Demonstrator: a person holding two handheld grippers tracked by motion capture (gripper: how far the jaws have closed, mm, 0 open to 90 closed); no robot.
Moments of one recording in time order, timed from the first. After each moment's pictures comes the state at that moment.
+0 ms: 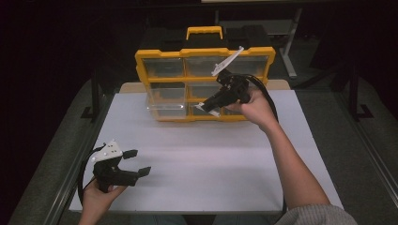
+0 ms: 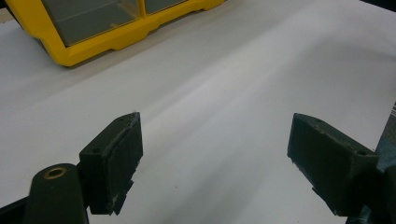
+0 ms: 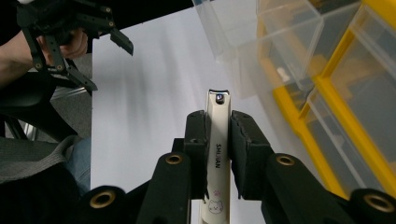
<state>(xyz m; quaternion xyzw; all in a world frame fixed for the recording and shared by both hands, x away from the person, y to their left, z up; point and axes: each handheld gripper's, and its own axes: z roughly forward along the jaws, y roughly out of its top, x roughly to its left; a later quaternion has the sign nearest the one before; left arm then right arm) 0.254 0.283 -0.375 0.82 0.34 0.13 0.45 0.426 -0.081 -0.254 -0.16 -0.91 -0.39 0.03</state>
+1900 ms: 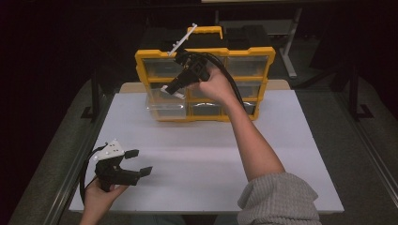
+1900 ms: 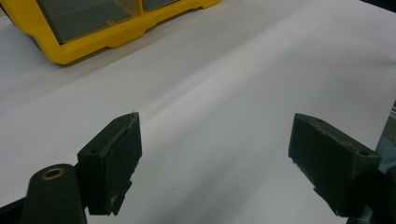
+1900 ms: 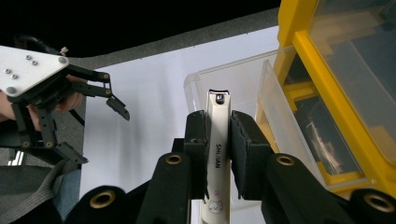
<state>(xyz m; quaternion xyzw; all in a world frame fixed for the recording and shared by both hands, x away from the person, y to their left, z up) 0.258 0.280 -0.378 0.82 0.34 0.13 0.45 0.466 0.019 -0.216 -0.12 -0.92 -0.38 0.02</state>
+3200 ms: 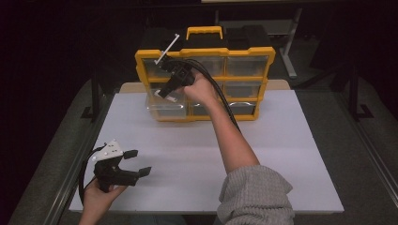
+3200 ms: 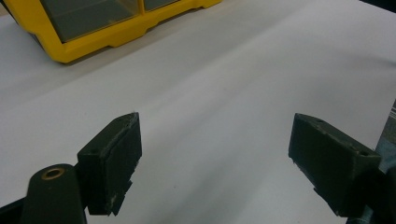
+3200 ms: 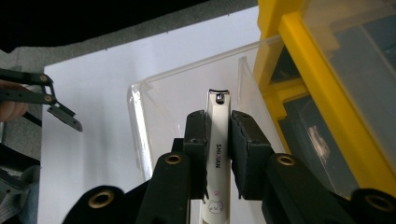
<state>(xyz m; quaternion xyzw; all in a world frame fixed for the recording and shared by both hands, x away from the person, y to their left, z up) 0.257 0.284 -0.378 0.81 0.34 0.13 0.45 0.490 0.060 -0.251 -0.15 -0.93 -0.34 0.01</state>
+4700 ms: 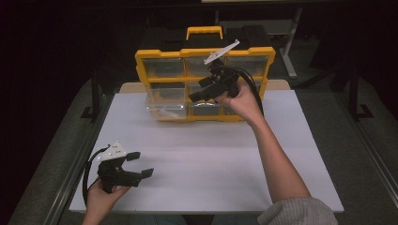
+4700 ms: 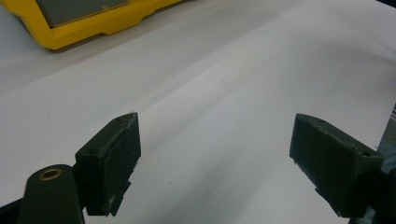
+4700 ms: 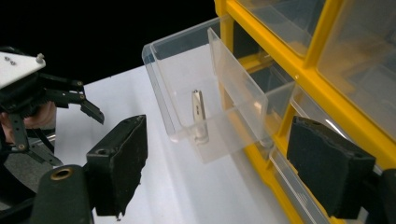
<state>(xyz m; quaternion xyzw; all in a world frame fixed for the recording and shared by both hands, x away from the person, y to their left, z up) 0.259 0.280 -0.389 0.82 0.35 0.11 0.44 0.444 -0.060 -0.249 -0.22 -0.87 -0.45 -0.02</state>
